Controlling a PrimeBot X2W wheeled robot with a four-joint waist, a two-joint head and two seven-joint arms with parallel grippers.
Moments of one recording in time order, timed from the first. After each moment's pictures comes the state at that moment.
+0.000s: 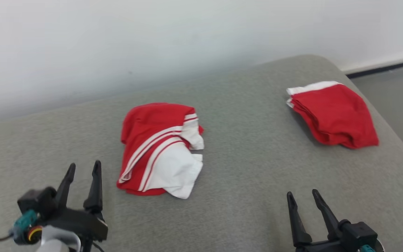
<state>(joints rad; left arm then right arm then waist) -0.42 0.30 -0.36 0.36 -0.62 0.10 -0.26 -0.01 -0.08 0.25 0.13 0.17 0.13 -0.26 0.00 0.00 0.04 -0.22</state>
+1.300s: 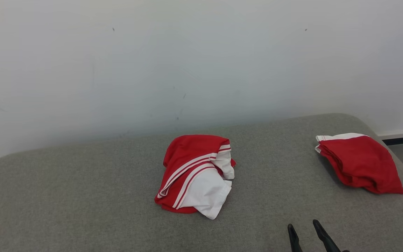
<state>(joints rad) 0.22 0.05 -0.05 -0.07 -0.12 0.07 -0.26 0.14 -0.13 0.29 0.06 0.16 0.13 -0.26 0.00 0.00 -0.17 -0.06</state>
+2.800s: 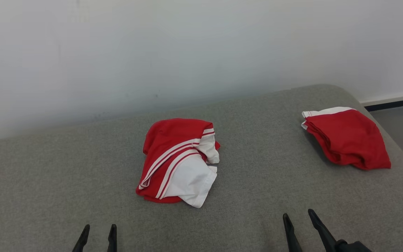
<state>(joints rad) 0.03 0.05 -0.01 0.13 -0.10 -0.01 -0.26 0.10 -0.12 0.30 0.07 0.17 0.13 -0.26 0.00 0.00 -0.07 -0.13</state>
